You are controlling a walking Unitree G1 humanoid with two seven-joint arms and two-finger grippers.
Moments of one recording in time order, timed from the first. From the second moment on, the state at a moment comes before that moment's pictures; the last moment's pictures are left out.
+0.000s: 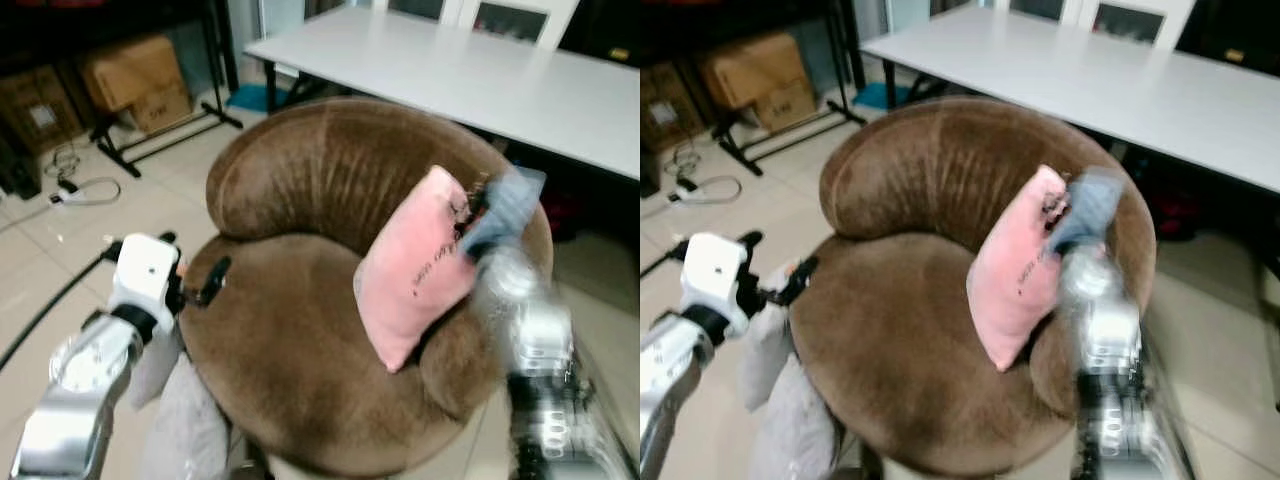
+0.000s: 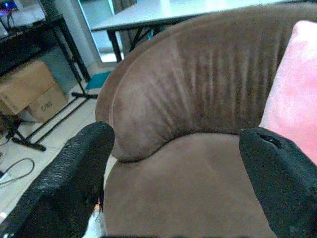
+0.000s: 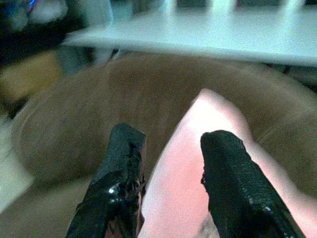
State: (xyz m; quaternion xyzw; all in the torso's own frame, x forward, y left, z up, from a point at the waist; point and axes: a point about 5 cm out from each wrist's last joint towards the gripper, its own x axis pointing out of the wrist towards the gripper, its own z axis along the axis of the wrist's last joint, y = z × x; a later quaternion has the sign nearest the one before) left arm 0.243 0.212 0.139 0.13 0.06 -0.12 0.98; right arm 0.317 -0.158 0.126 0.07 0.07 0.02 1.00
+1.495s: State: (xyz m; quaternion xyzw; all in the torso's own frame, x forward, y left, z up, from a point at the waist) left arm 0.237 0.212 0.136 0.13 0.06 -0.08 0.99; right arm 0.279 -0.134 0.125 0.00 0.12 0.04 0.99
